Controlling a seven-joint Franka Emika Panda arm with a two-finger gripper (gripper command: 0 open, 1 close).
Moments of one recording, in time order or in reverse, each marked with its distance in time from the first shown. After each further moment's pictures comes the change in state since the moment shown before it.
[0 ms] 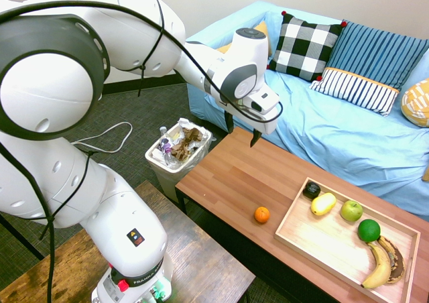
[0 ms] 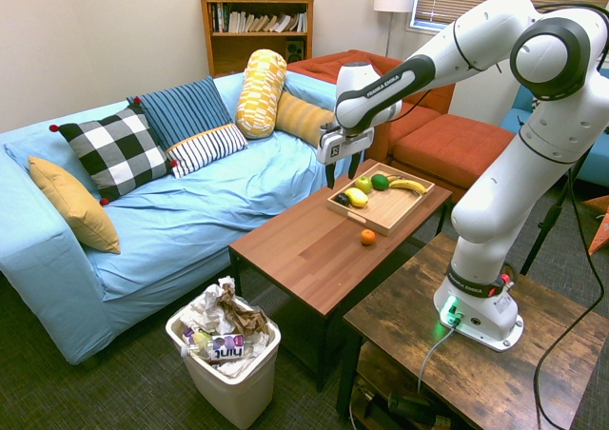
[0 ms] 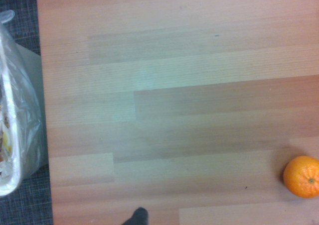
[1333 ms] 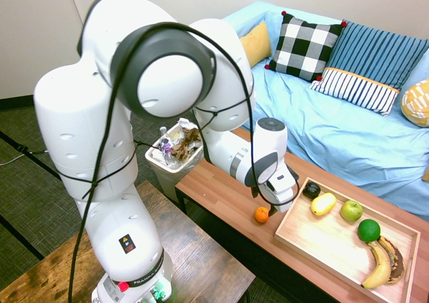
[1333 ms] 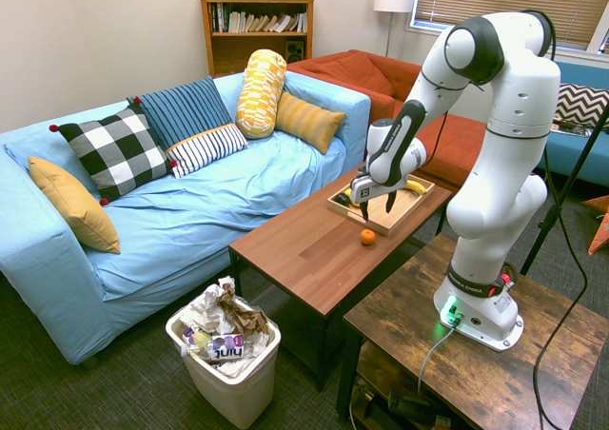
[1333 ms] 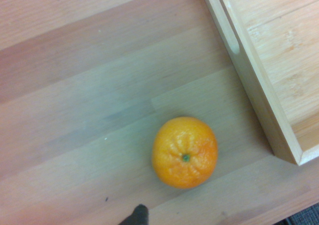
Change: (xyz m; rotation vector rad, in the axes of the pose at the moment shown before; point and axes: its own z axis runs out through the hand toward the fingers) arm 0.066 0.125 0.186 -0.112 0.065 0.321
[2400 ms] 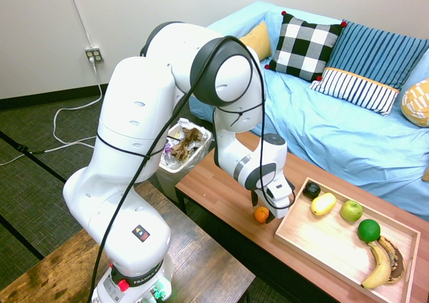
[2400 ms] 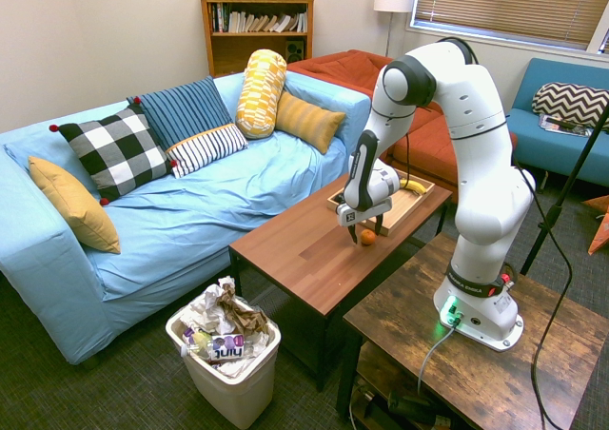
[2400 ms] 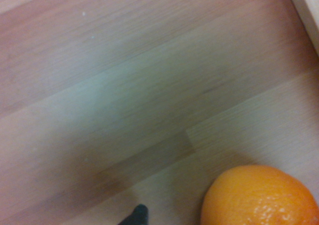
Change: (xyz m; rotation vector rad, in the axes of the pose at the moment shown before) arm -0.011 -0.047 0.091 -0.081 -0.034 0.027
